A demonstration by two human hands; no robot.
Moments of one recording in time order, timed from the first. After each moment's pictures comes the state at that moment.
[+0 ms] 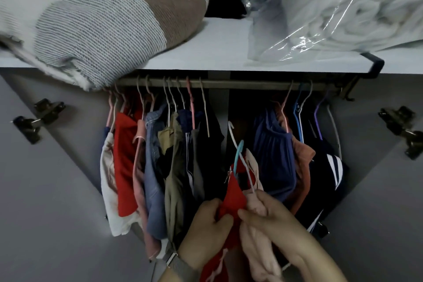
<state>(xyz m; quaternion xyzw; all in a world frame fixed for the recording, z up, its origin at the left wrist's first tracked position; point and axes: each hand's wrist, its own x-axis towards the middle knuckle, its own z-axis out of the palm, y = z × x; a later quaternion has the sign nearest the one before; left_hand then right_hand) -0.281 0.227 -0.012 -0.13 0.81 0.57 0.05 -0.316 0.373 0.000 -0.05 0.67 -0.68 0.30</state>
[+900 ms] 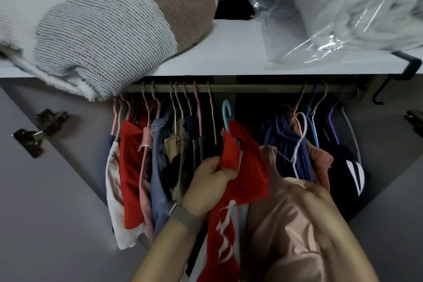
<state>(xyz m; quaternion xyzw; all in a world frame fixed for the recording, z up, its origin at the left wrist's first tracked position) -0.350 0.185 0.037 -0.14 0.71 0.69 0.05 -0.373 0.384 -0.004 0.15 0.70 -0.68 0.11</state>
